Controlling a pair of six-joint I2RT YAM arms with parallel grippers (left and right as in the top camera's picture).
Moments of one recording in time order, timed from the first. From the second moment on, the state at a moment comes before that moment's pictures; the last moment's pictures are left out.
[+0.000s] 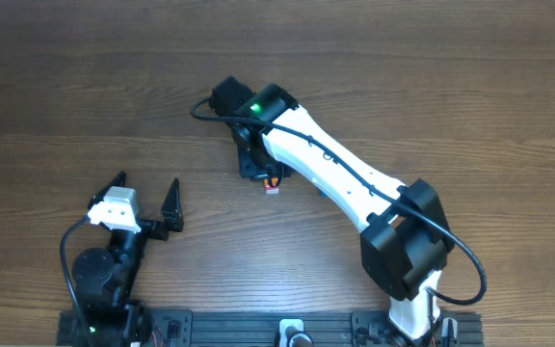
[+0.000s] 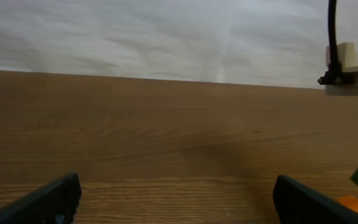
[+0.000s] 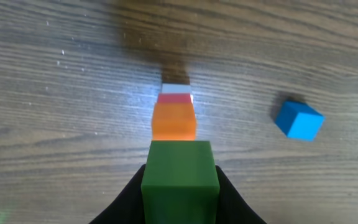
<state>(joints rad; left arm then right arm) -0.05 0.04 0.01 -0.06 0.11 -0.12 0.74 2.00 1.73 -1.28 0.06 0.63</state>
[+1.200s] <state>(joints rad) -0.05 0.04 0.01 -0.06 0.11 -0.12 0.74 2.03 1.69 -1.23 0.03 0.63</state>
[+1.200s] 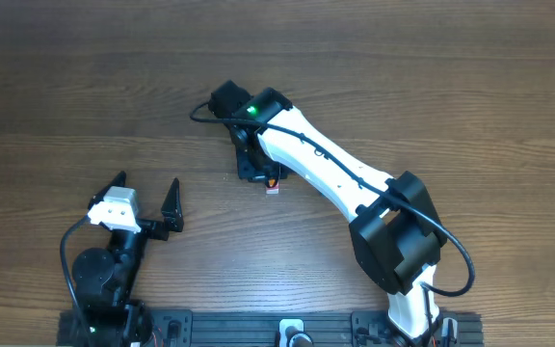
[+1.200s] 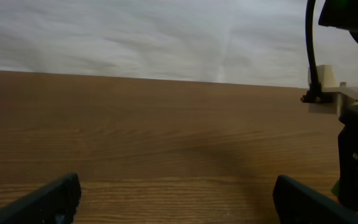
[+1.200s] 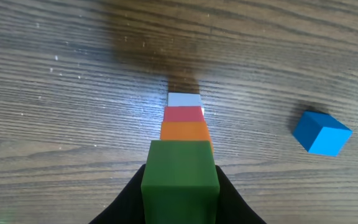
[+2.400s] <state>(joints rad) -0.05 0.04 0.01 -0.07 0.11 -0.12 0.74 2.03 1.68 -1.22 0.02 0.63</state>
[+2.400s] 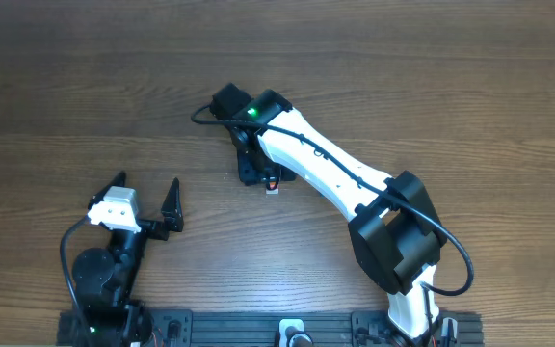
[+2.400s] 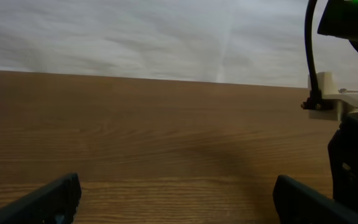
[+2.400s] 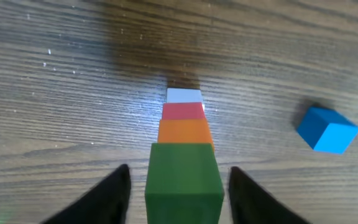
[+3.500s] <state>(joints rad) -0.05 0.04 0.01 -0.07 0.11 -0.12 0.57 1.73 1.54 -1.36 0.08 0.58</state>
